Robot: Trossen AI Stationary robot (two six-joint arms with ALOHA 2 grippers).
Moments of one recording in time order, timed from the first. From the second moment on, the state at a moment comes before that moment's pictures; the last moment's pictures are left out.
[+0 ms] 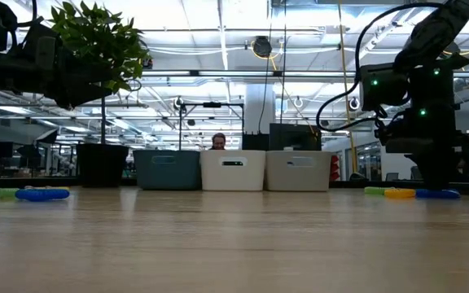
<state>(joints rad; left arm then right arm) 0.36 0.01 0.01 0.06 -0.05 -0.03 -0.34 1.27 0.50 -0.83 0.17 0.72</state>
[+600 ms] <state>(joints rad) 0.36 0.01 0.01 0.06 -0.05 -0.03 -0.16 1.23 0.76 -1.23 0.16 0.76</state>
